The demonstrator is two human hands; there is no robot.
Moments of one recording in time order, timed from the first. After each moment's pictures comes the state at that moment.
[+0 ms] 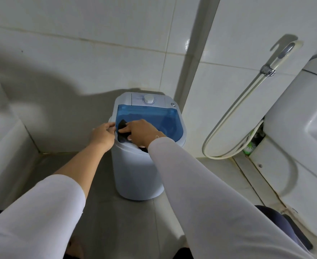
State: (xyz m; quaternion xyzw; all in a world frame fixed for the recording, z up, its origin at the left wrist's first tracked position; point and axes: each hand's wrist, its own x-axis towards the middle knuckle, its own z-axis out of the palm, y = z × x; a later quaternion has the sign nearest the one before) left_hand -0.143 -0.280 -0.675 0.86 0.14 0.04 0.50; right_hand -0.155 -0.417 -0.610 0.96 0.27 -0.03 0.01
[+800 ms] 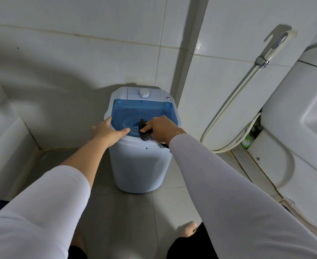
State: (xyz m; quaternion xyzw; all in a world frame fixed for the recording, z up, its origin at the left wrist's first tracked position) left_hand -0.167 -0.306 -0.661 0.91 0.13 -0.02 0.40; right_hand -0.163 -0.484 -0.618 0.98 0.17 -0.05 -0.05
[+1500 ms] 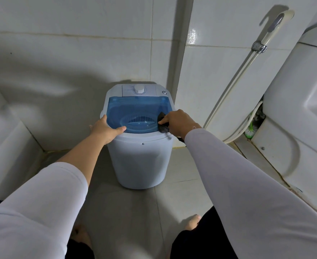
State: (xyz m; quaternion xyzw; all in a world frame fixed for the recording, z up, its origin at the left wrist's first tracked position) left_hand -0.172 -0.316 -0.653 0.93 0.14 -0.03 0.34; right_hand -0.168 -0.543 -0.617 0.99 0.09 -0.02 -0.05
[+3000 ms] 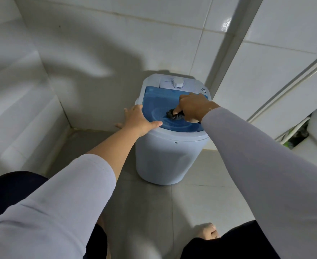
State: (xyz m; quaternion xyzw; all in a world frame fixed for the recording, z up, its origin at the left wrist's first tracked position) left_hand -0.166 -0.304 -0.661 0.92 0.15 -0.02 0.37; right_hand -0.124 -0.468 -0.583 0.94 0.25 -0.06 0.22
